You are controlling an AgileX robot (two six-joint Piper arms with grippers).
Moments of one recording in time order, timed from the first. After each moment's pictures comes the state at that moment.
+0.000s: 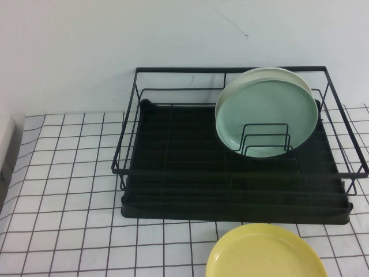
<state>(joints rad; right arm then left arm) -0.07 -0.02 0.02 0.10 0.41 -0.16 -0.07 -0.01 0.02 -0.10 0.36 0.11</state>
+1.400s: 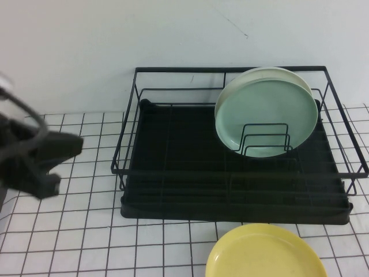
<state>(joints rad) -0.07 -0.02 0.02 0.10 0.41 -0.16 -0.07 0.94 -0.90 -0.85 0.86 0.87</state>
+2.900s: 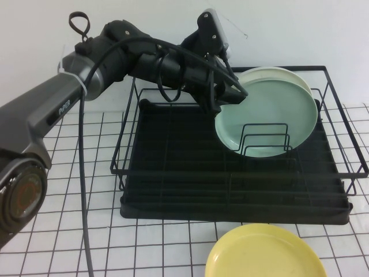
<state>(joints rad) -0.07 -0.02 0.02 0.10 0.41 -0.16 -0.42 2.20 -2.01 -1.01 0.90 1.48</state>
